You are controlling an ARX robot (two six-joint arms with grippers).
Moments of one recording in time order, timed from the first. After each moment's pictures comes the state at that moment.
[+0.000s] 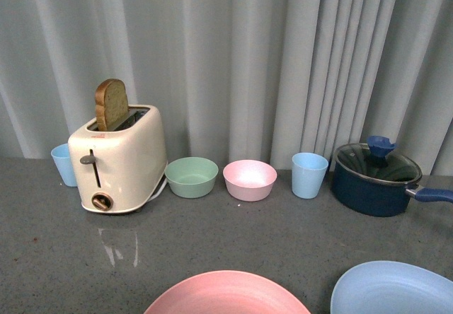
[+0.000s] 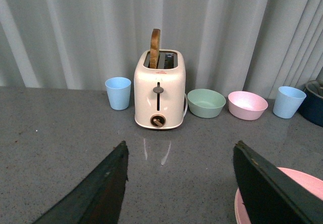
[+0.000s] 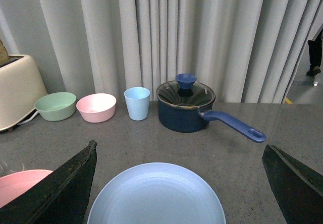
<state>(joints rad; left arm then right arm) 0.00 0.00 0.03 0.00 0.00 -0.01 0.00 0.00 0.01 0.00 0.00 0.00</state>
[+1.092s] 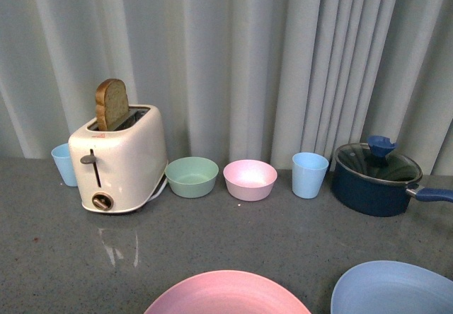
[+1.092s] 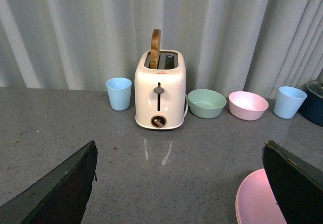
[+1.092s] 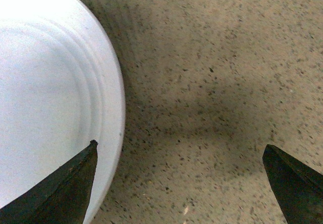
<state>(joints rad) 0.00 0.00 0.03 0.00 0.00 0.00 -0.47 1.87 0.50 0.51 -0.26 -0.30</state>
